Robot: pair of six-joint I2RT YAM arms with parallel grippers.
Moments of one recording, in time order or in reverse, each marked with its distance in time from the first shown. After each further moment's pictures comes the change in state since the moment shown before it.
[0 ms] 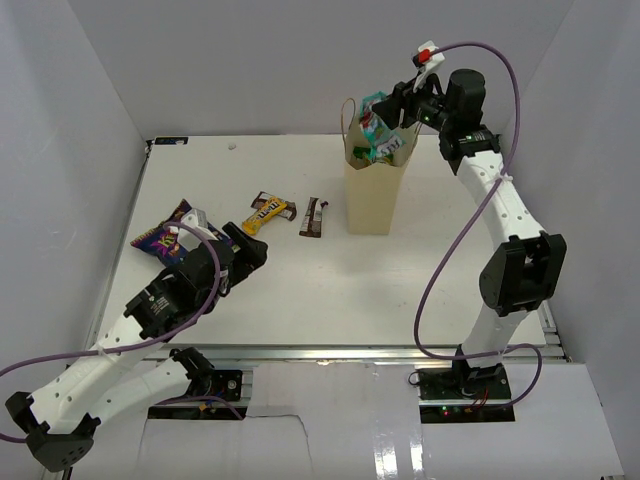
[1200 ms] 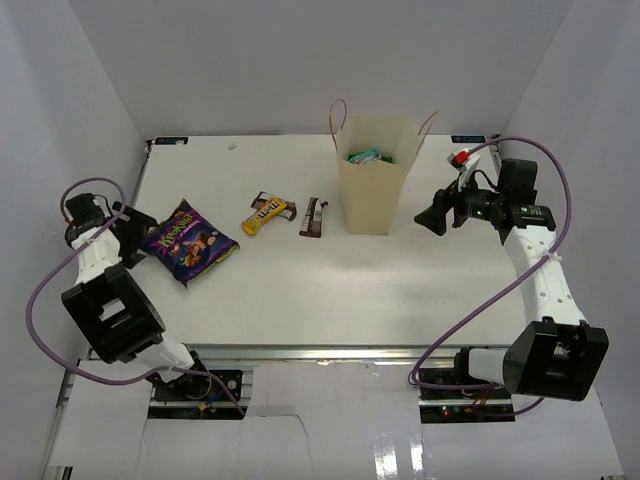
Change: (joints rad) left arm 1.370 0.791 0.216 0.172 0.787 0.452; right arm -0.285 -0.541 -0.692 -0.482 -0.314 -0.444
